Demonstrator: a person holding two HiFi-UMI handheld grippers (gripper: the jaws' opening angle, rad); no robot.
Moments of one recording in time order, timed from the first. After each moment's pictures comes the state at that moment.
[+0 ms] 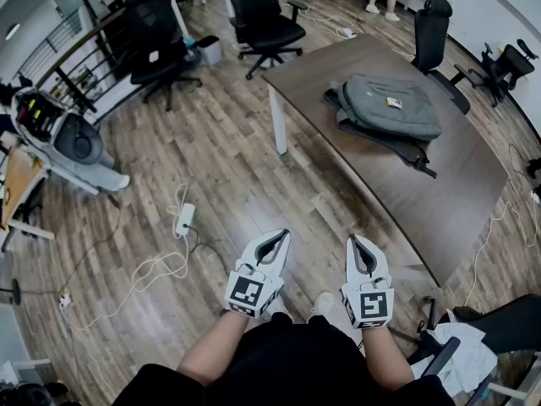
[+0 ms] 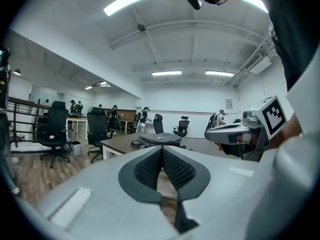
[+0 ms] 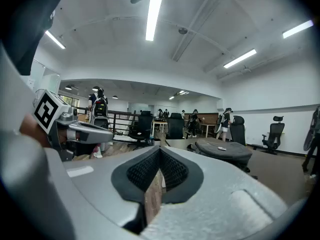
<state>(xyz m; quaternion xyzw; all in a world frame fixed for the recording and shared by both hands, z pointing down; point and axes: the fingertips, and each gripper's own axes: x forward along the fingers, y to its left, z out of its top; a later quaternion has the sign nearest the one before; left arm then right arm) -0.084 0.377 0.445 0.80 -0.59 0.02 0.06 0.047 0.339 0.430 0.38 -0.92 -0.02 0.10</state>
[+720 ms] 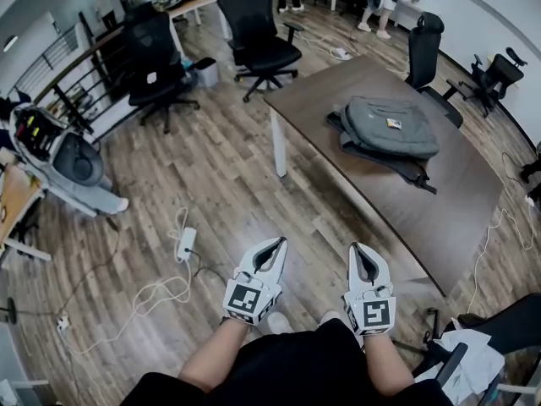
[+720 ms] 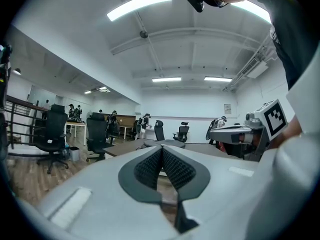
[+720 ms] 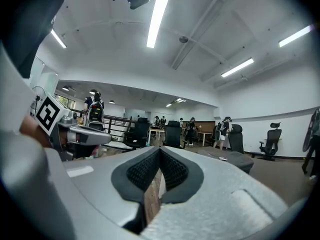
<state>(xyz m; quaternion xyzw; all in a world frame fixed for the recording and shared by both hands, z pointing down) -0.139 0.363 0.432 0.81 -0.59 -0.01 0.04 0.010 0.329 0.410 0.40 -0.91 -0.05 0.06</state>
